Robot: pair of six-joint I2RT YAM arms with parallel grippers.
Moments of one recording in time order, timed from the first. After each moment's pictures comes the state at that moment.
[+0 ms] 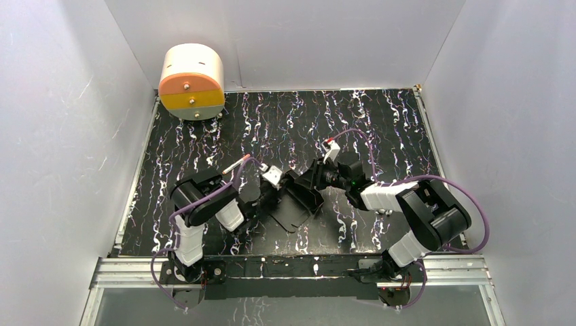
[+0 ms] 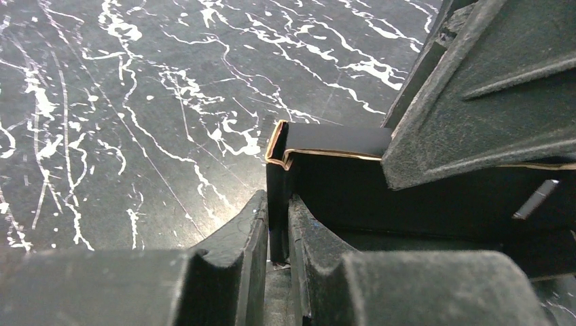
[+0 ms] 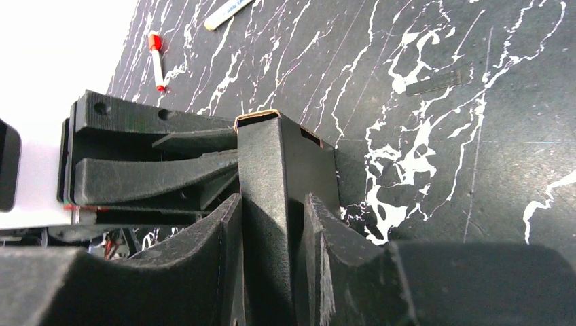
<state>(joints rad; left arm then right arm) -0.80 1.94 0.38 1.45 -0.09 0.01 0.59 1.54 0.52 0.63 -0.45 0.61</state>
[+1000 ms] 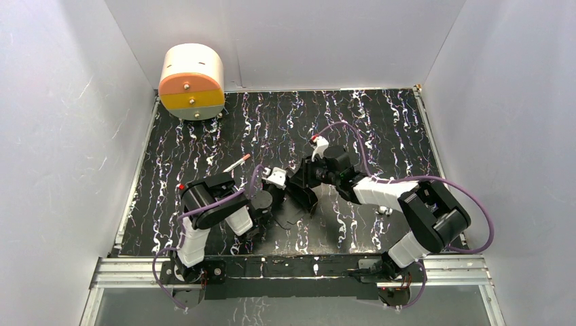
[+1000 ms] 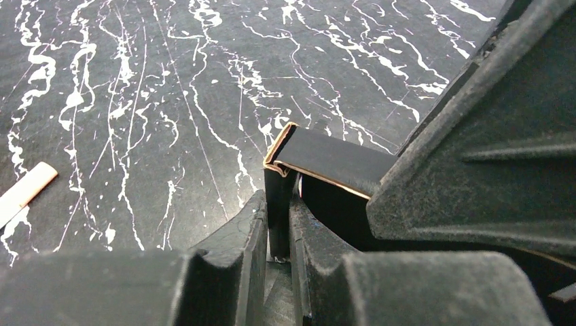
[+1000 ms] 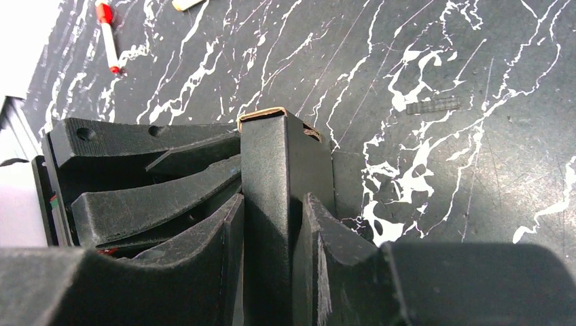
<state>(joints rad) -0.96 2.00 0.45 1.45 -0.54 0.01 0.66 1.53 0.65 0.40 -0.34 0.48</state>
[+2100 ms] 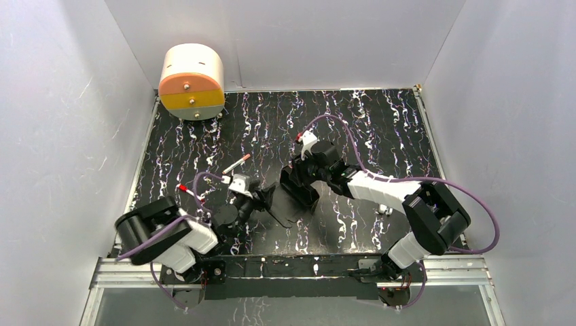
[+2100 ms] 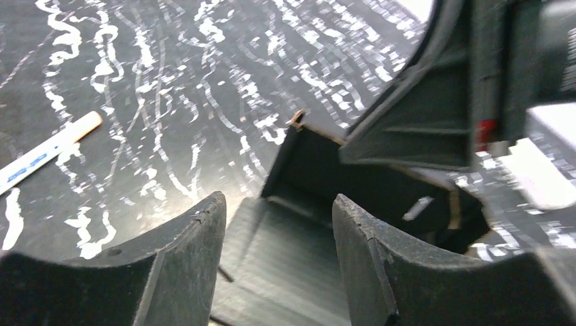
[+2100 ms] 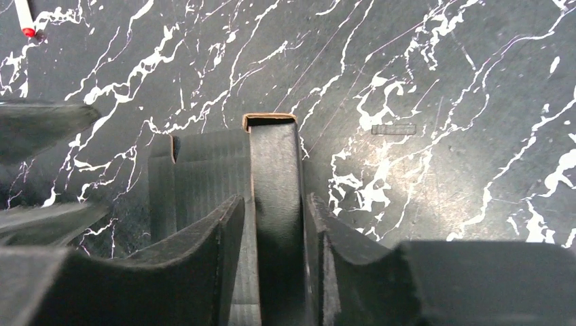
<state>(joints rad) -0.95 1.52 0.09 1.41 -0.50 -0.25 0.76 1.52 0.81 0.12 -0.13 0.23</state>
